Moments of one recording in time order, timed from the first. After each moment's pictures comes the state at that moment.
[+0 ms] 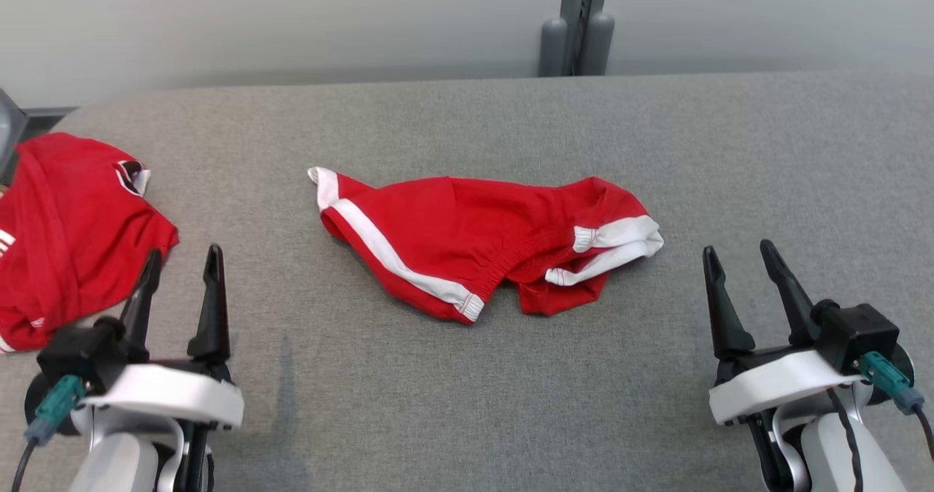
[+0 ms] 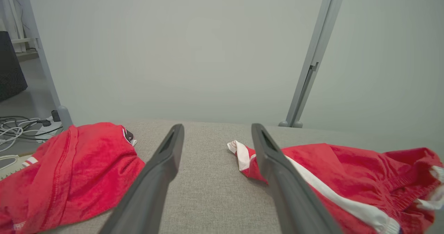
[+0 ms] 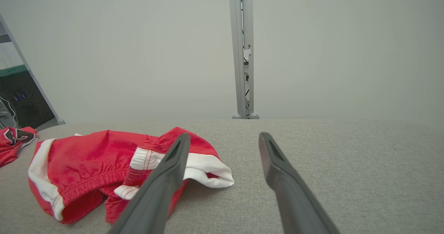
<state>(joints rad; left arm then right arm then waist) -0.20 0.25 -0.14 0.26 -0.47 0.03 -0.26 -0.23 -0.05 0.06 0.32 0.17 0.13 -0.26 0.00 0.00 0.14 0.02</state>
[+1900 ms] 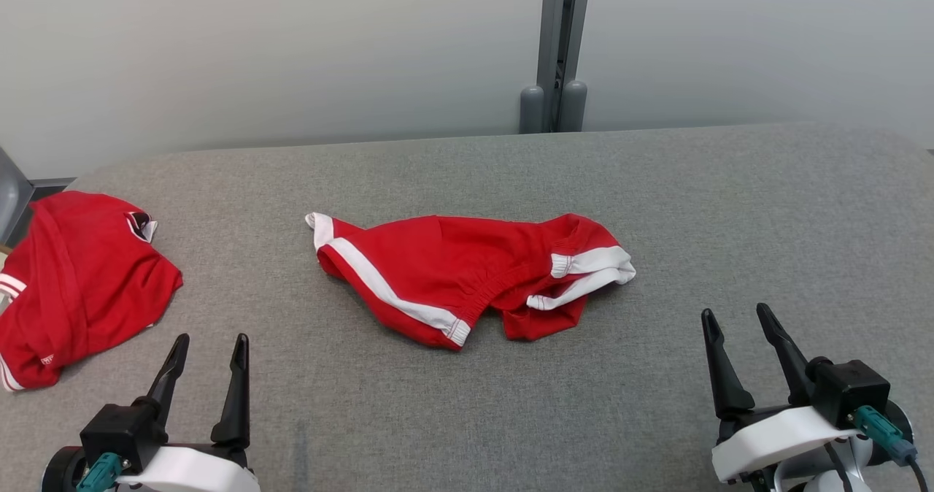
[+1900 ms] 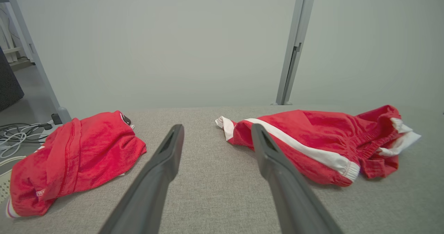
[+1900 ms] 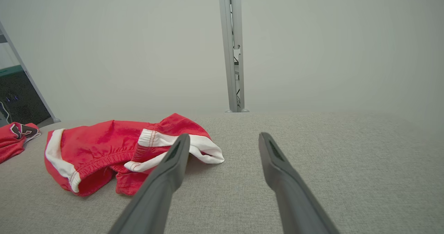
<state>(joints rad) 0.01 0.27 -0.18 0.18 -0.40 0.07 -0.25 -0.10 -0.05 0.06 0.32 0.18 0.13 -0.26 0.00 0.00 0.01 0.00</state>
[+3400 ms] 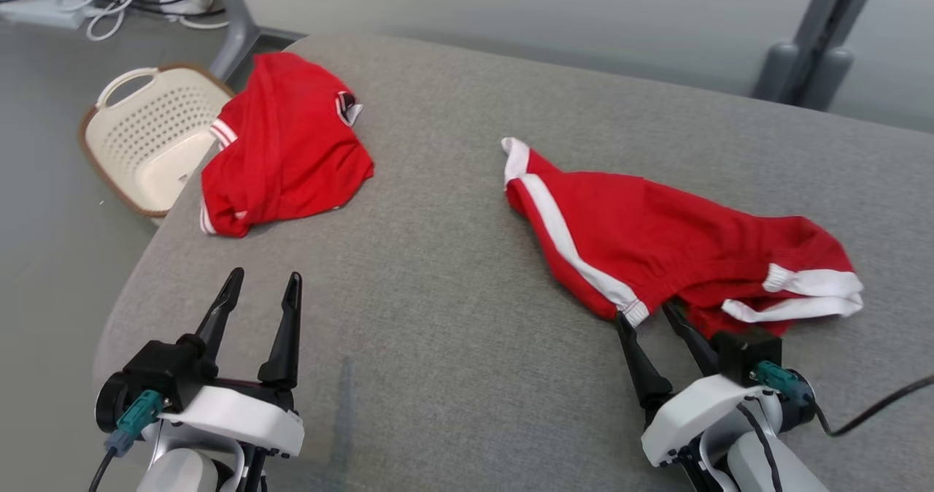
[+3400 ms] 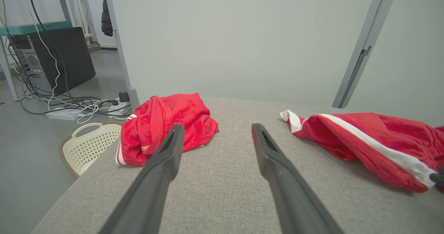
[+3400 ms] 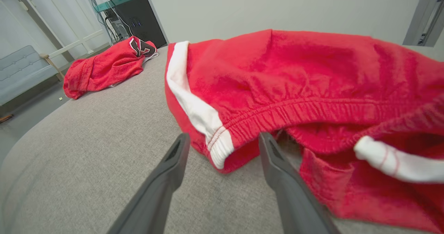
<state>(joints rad) -0.14 0.22 -0.24 0.23 -0.40 0.01 -0.26 -0.29 -0.05 0.31 0.59 0.30 0.13 -0.26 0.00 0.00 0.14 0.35</state>
